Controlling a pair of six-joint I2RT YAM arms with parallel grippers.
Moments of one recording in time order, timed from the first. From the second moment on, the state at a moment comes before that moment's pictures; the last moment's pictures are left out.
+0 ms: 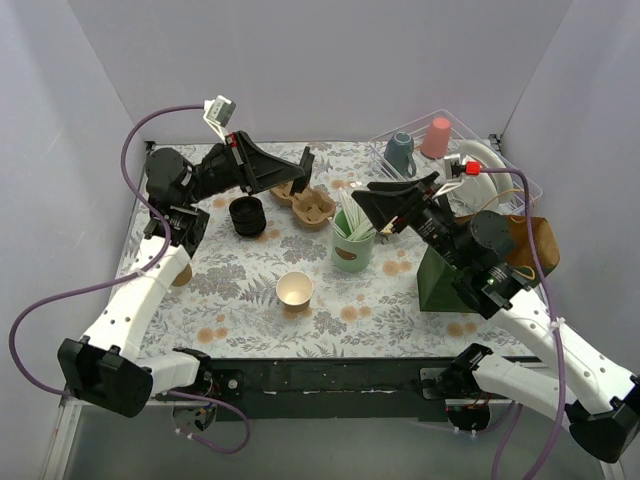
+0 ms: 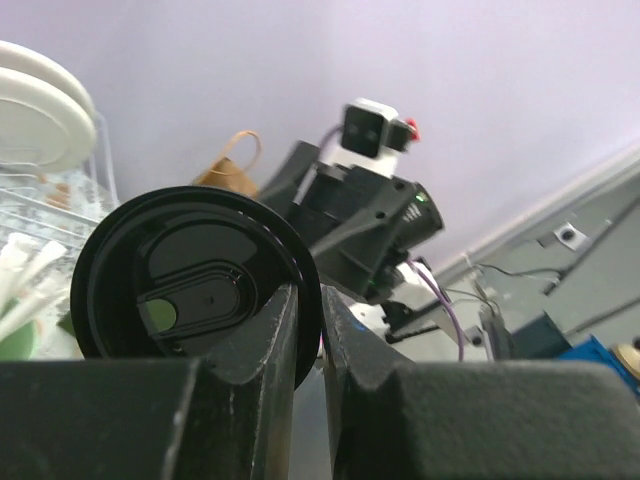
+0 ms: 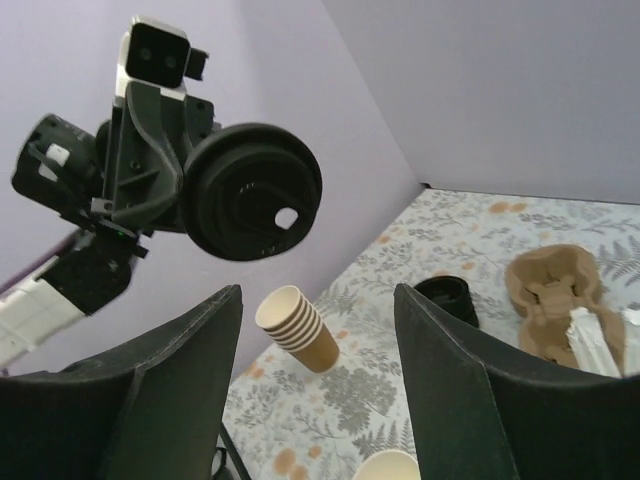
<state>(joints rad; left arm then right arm) -0.30 1.21 1.24 0.34 0.93 -1.15 0.72 0.84 0.90 0.21 -0.08 0.58</state>
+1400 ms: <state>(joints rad) -0.39 1.13 1.04 0.83 0.93 -1.37 0.79 1.17 0.92 0.69 -0.25 0.92</state>
